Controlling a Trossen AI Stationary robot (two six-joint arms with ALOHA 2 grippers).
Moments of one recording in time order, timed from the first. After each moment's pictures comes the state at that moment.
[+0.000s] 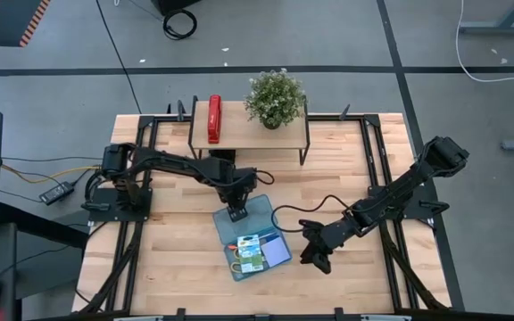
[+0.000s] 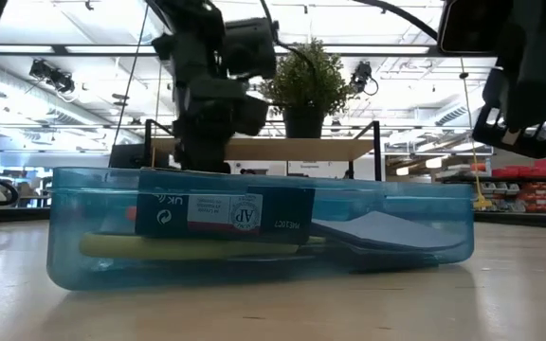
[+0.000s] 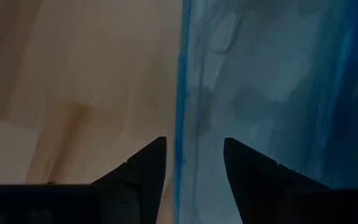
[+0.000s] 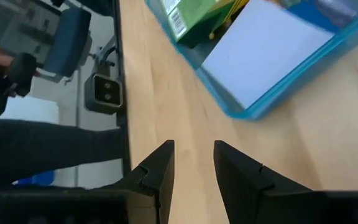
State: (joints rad) left arm 0.05 1.83 1.22 -0.69 0.15 -0.37; right arm 0.55 1.45 0.64 0.13 0.00 0.96
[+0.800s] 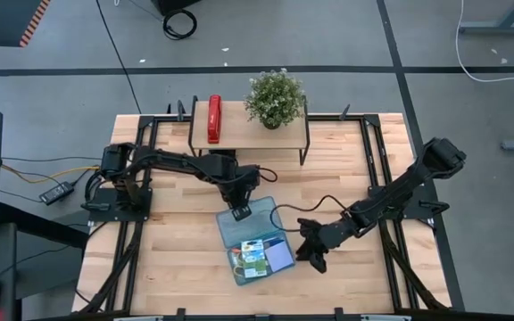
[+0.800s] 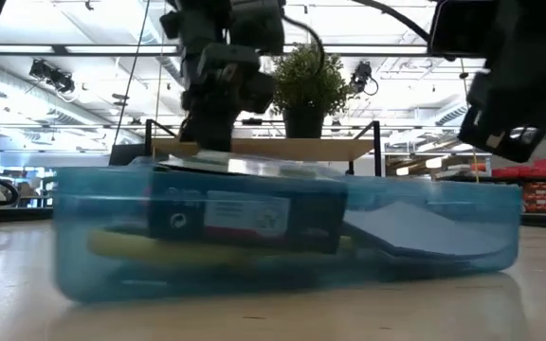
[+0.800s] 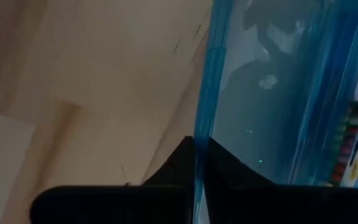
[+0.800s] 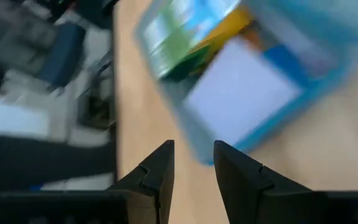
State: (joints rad) left arm 0.04 1.82 1.33 -0.79 0.18 -0.43; right arm 0.54 1.48 0.64 0.19 0.06 0.92
